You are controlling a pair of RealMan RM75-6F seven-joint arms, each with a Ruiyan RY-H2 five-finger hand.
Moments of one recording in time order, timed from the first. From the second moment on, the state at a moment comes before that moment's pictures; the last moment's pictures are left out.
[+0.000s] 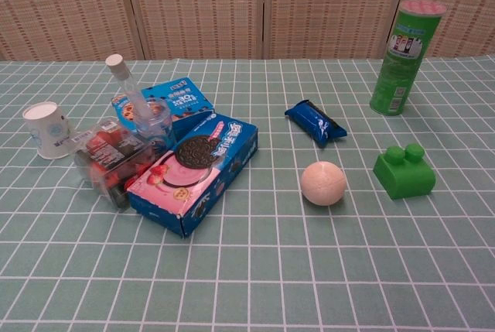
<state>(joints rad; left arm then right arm) -0.10 -1.10 -0.01 -1.64 1.48 1.44 0.11 0.08 -1.12 0.05 -1.64 -1.52 1.46 -0.07</state>
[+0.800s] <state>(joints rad) -0.17 -1.13 -0.08 -1.66 1.41 1.37 0.17 0.06 -1.09 0.06 -1.66 -1.53 1.51 -0.04</state>
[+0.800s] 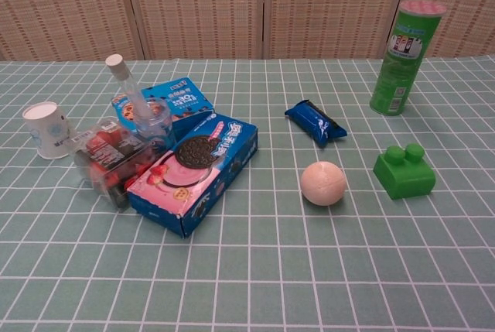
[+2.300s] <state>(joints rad) -0.54 -1.27 -0.29 -1.77 1.03 0.98 0.03 0.06 -1.06 0.06 -1.66 -1.54 1.51 0.06</state>
